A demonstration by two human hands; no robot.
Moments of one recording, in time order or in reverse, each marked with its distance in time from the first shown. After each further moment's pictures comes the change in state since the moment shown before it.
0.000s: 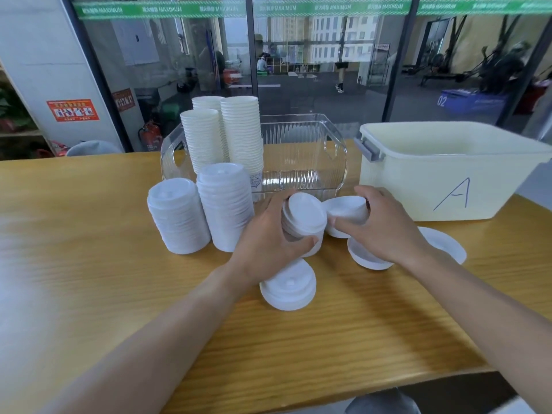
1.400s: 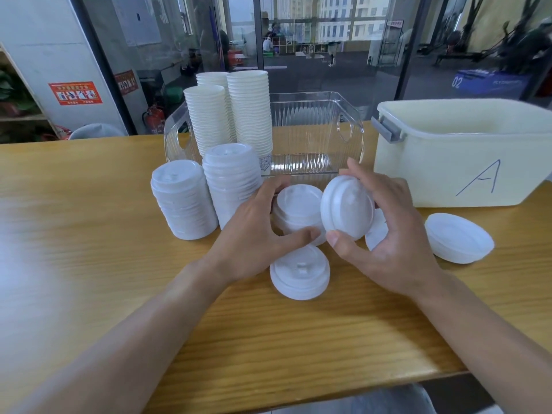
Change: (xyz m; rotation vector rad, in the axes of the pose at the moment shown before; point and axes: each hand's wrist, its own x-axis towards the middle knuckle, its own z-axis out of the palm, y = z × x) left_hand -0.022 -0.005 -0.033 -0.085 -0.079 -0.007; right_hand -0.044 -0.009 0.027 0.280 0.240 -0.571
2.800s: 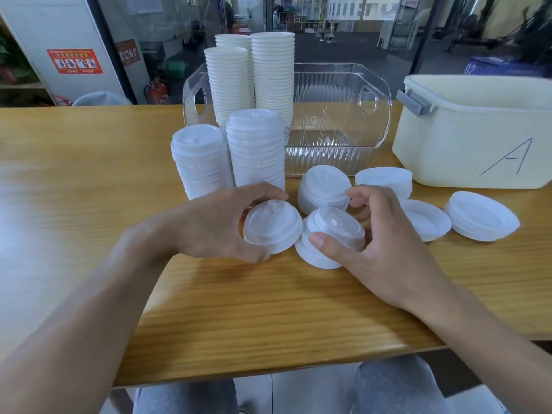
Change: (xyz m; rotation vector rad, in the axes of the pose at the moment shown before) left_hand -0.036 -0.024 -0.073 0.206 -0.453 -0.107; right_hand -0.029 -0.048 0.025 -0.119 -0.256 0.386
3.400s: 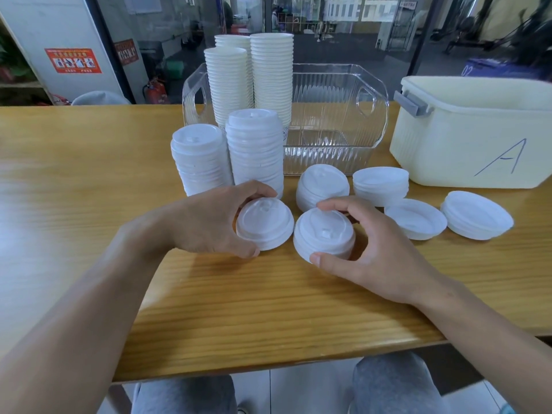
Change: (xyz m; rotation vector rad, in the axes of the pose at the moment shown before) left_hand 0.002 -0.009 -0.004 0.017 -0.033 -0.043; right_hand 0.003 0.008 -0.003 0.127 -0.178 -0.125
